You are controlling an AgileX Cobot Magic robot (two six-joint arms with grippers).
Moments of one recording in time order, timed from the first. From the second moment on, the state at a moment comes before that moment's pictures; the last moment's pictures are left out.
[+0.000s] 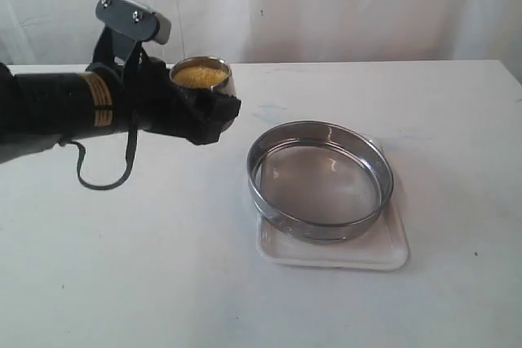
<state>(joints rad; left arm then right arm) -0.42 1.49 -0.85 0.76 -0.27 -0.68 0.20 0.01 -0.01 0.10 0.22 -0.12</state>
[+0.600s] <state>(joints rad) -0.58 1.71 -1.15 1.30 -0.12 -1.05 0.20 0.01 -0.01 0.10 0.22 -0.12</state>
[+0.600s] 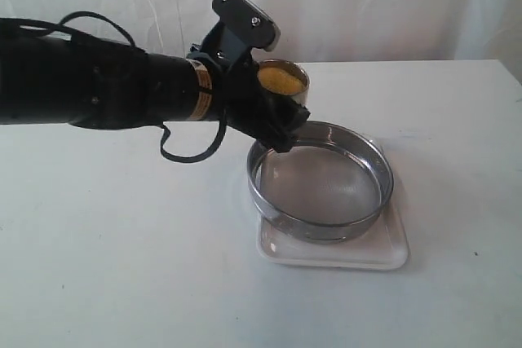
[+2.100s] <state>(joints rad) -0.59 1.84 -1.28 1.67 -0.20 -1.35 0.20 0.01 -0.01 0.10 0.22 -0.12</state>
